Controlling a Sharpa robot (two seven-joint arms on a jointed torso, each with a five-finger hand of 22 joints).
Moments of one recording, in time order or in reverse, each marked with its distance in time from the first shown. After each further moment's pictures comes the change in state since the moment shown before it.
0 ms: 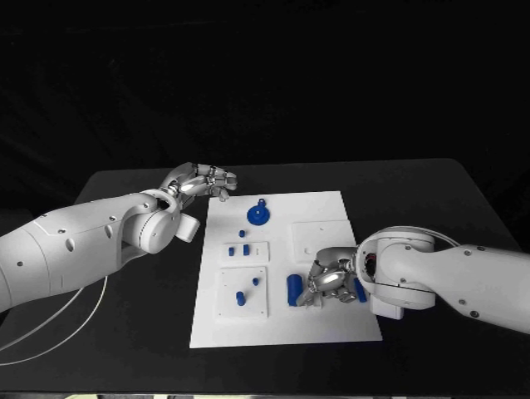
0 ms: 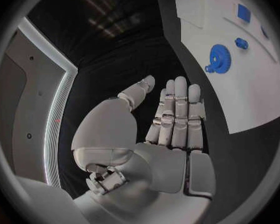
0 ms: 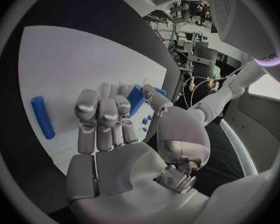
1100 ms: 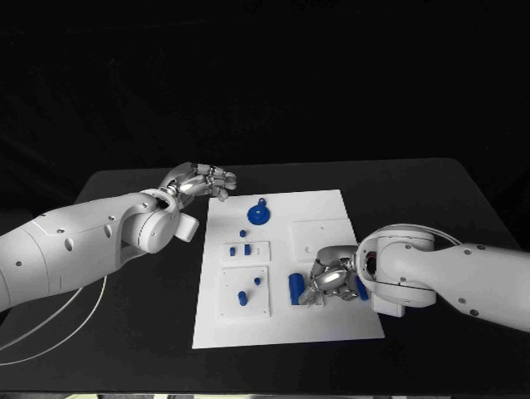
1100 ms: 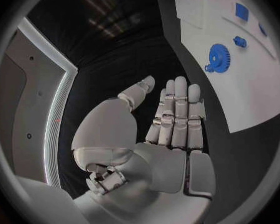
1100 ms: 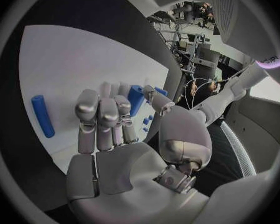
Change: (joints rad) left arm 0.000 -0.003 0.000 0.001 0.000 0.001 -0.001; left_hand -0.005 0.005 0.000 0.005 0.000 0.000 0.000 0.000 -0.001 0.000 0.000 0.000 0.000 0.002 0.002 -0.004 0.004 0.009 0.003 0.003 -0.004 0.002; right arm 0.001 0.000 0.003 -0.006 -0.023 0.015 -0.006; right_hand 0.005 -0.070 0.066 0.040 0.000 0.004 -0.001 0.000 -0.001 0.000 0.000 0.000 -0.001 0.002 0.002 -0.004 0.007 0.007 0.002 0.002 0.000 0.001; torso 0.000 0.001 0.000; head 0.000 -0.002
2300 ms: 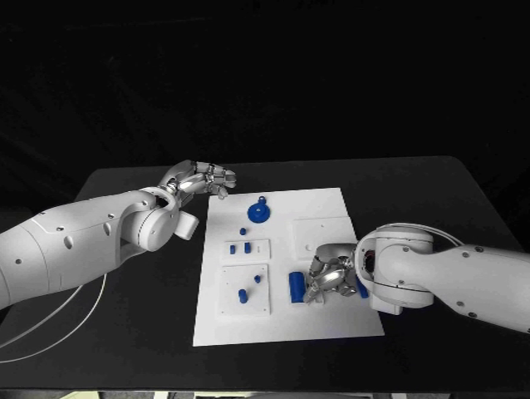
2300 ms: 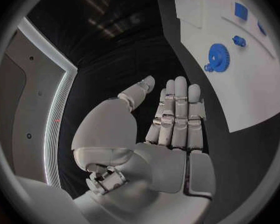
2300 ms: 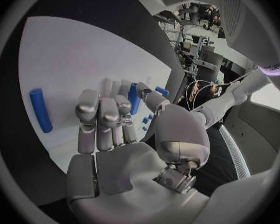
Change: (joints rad) left arm 0.000 -0.001 0.000 -0.001 0.000 0.001 0.000; left_hand 0.000 0.000 0.000 0.000 0.000 0.000 0.000 0.000 -0.001 0.000 0.000 0.000 0.000 0.000 0.000 0.000 0.004 -0.003 0.000 0.000 0.000 0.003; right arm -0.005 0.005 -0.001 0.005 -0.060 -0.030 -0.002; right_hand 0.069 0.084 0.027 -0.061 0.000 0.012 -0.001 -0.003 0.004 0.000 0.000 0.000 -0.007 0.006 -0.002 -0.004 0.004 0.015 0.005 0.009 0.000 0.000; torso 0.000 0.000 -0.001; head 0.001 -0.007
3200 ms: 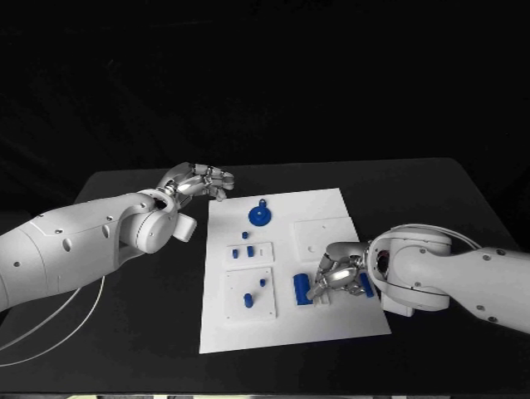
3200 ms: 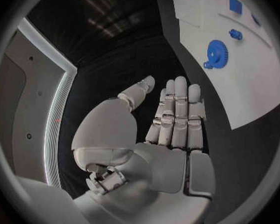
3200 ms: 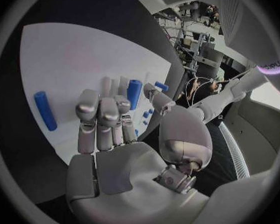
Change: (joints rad) left arm 0.000 0.000 0.000 -0.007 0.000 0.002 0.000; left_hand 0.000 0.000 0.000 0.000 0.000 0.000 0.000 0.004 -0.001 0.000 0.000 0.000 0.000 0.000 0.000 -0.004 0.002 -0.006 0.004 -0.004 0.000 0.002; right arm 0.006 -0.069 0.012 0.040 -0.005 -0.025 0.013; right_hand -0.064 -0.092 -0.026 0.026 0.004 -0.028 0.012 -0.029 -0.006 0.005 0.005 0.000 0.000 0.005 0.005 -0.004 0.004 0.002 -0.002 0.002 0.000 0.000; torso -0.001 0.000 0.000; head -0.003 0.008
